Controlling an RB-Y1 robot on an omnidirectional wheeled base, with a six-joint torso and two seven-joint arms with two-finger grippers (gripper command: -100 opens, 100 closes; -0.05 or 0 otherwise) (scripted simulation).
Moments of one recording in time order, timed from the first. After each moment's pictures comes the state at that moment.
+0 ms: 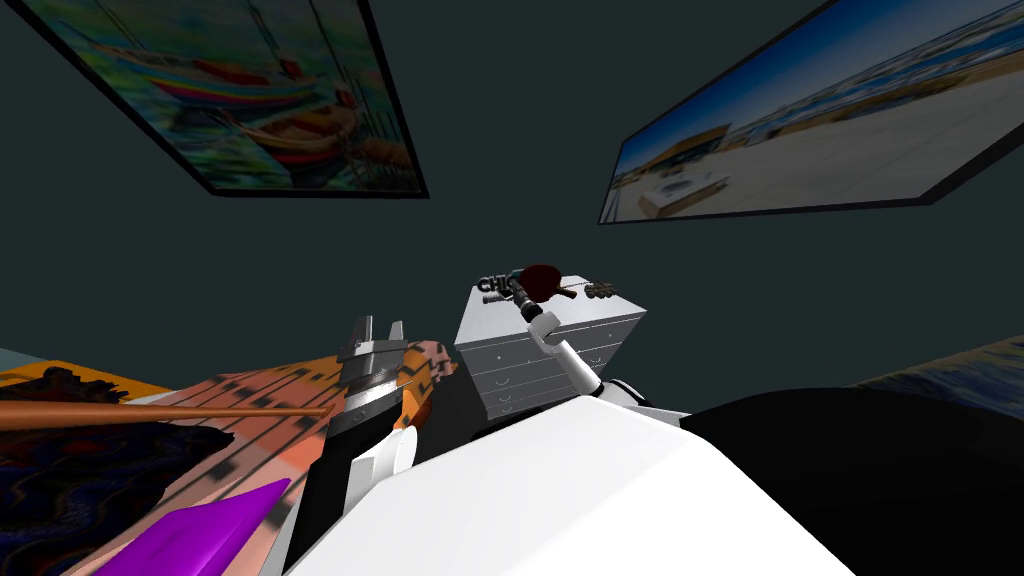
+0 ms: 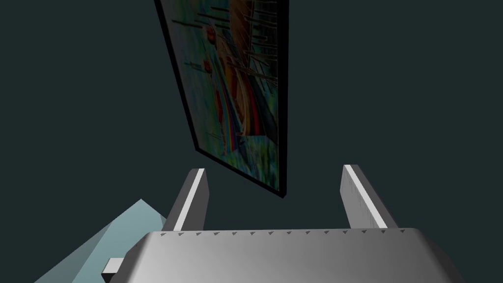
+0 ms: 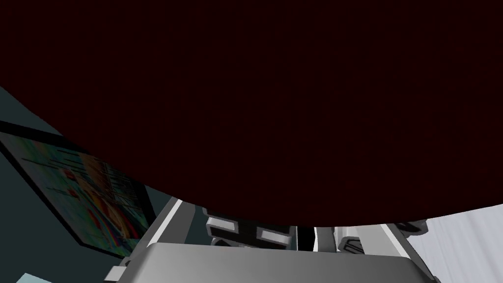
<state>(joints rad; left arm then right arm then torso) 0.49 -0.01 -0.02 -2.32 0.01 -0.35 0.13 -0.28 -0.19 0.18 -1.69 -2.85 -0.19 -0.39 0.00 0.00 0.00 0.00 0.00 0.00</state>
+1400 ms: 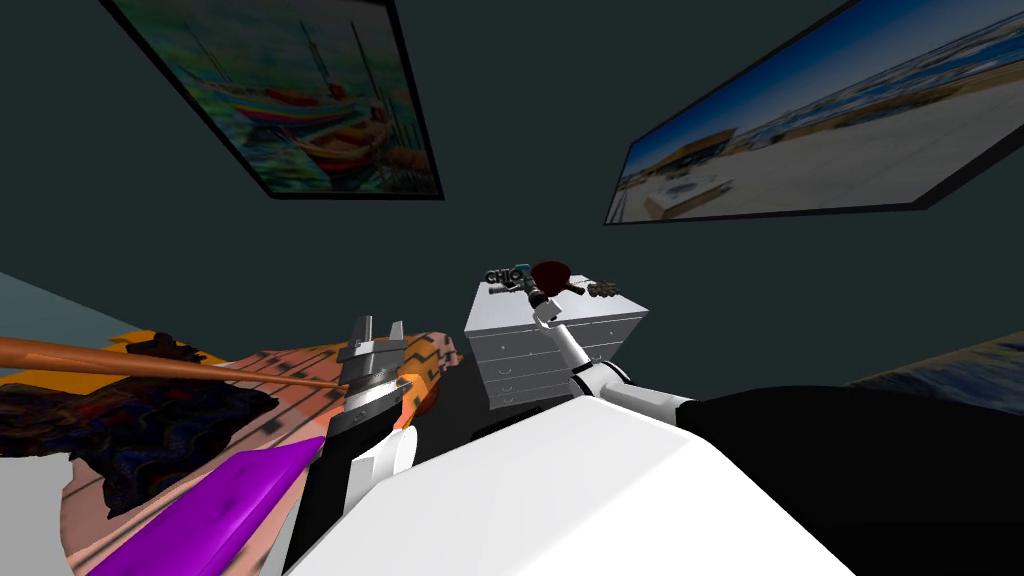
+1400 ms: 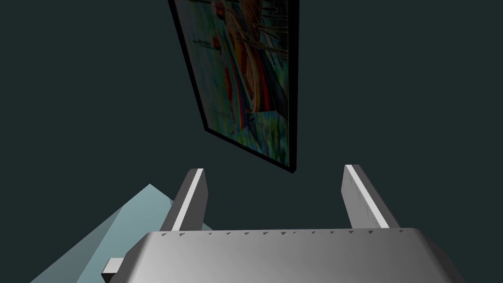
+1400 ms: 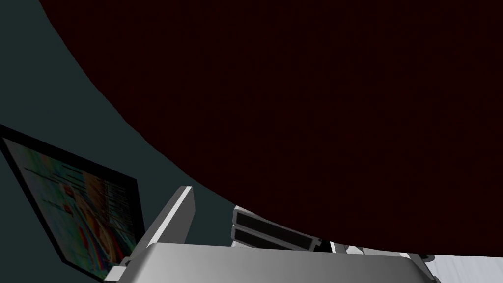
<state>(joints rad) 0.49 -0.01 -0.02 -2.32 0.01 -0.35 0.13 -0.47 -0.17 -0.06 -1.40 -2.47 -0.05 -0.64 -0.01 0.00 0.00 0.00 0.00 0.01</state>
